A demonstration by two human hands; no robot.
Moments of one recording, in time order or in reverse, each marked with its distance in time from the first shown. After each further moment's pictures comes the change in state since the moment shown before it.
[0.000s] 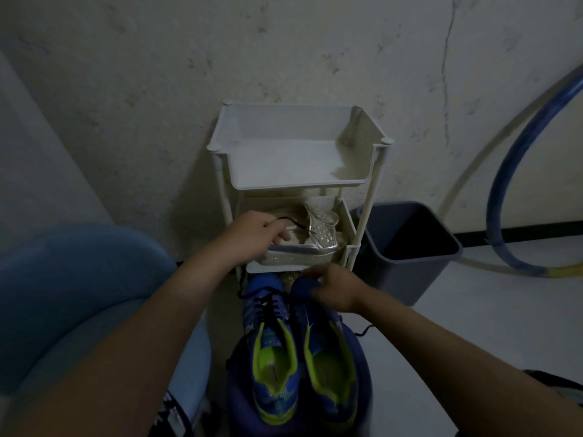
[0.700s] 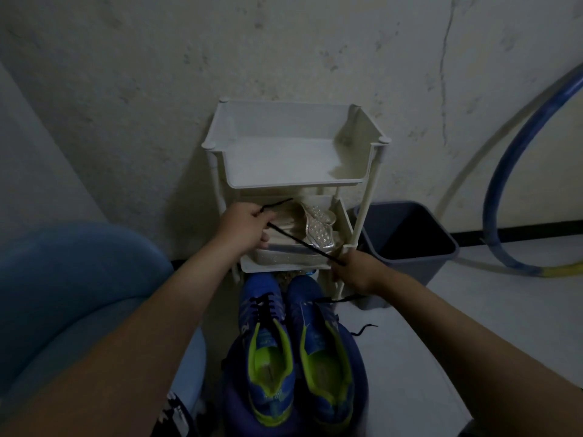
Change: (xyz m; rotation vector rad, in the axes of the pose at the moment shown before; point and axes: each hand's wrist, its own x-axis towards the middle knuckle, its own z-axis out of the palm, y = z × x) left_hand 0.024 -0.013 0.008 -0.317 0.220 -0.162; right_hand -0.006 0.014 -0.042 -0.124 0.040 0.150
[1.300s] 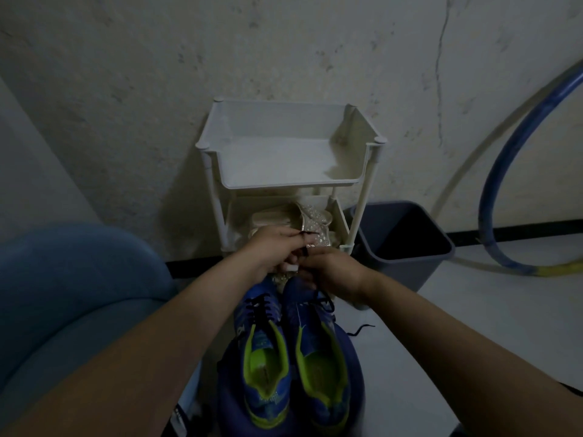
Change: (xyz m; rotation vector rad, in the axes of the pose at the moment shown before) left_hand -0.018 -0.003 0.048 -0.146 -0.306 -0.122; right_hand -0.020 -0.048 0.005 1.046 -0.286 -0.155
